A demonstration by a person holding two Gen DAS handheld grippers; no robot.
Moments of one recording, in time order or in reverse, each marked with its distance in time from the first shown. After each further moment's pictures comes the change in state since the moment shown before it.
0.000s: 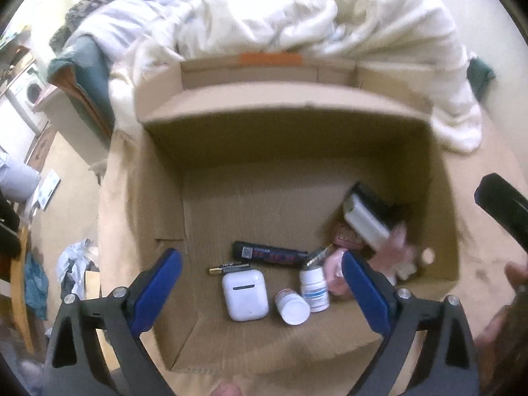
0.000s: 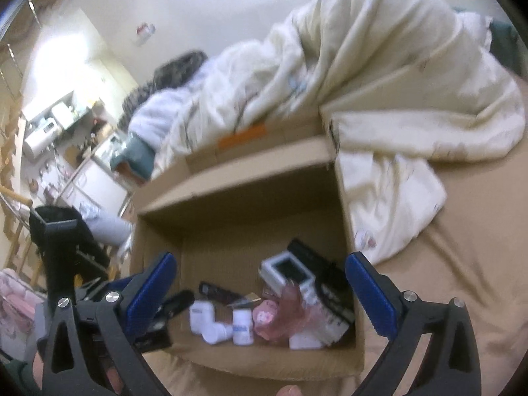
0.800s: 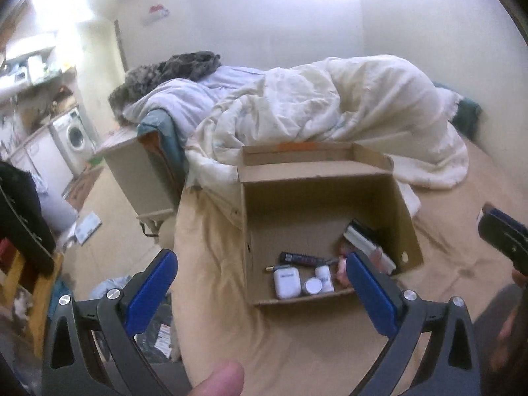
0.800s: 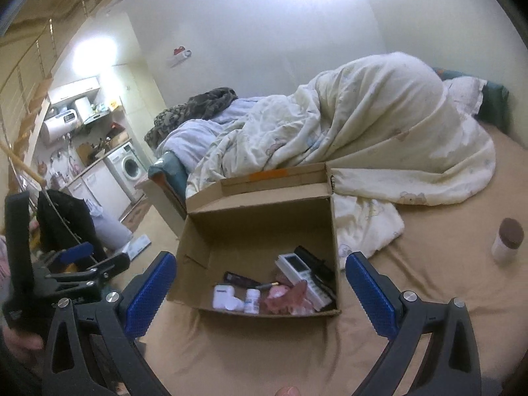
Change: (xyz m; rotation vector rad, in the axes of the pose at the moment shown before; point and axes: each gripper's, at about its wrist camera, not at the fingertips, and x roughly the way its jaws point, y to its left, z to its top) left arm -0.166 0.014 -0.080 0.024 -0.354 0.139; right arm -0.128 0.041 -0.046 -0.137 -0.134 -0.027
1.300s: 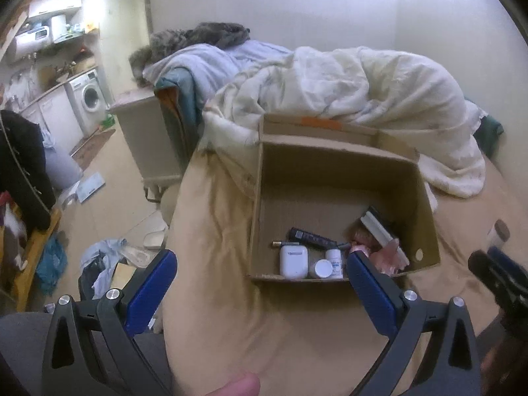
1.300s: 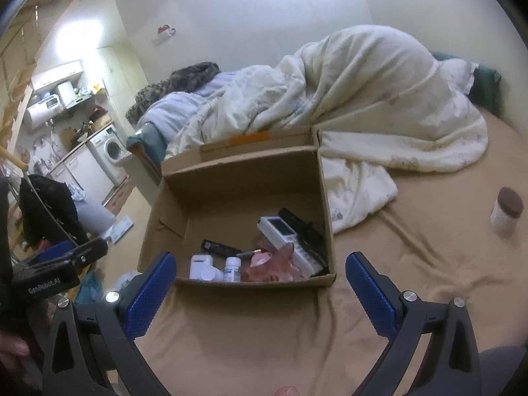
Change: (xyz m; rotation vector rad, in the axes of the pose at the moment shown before) left arm 0.038 0.015 -0.029 -0.160 0.096 0.027; right arm 0.036 -0.004 -0.031 -0.003 0.101 -0.072
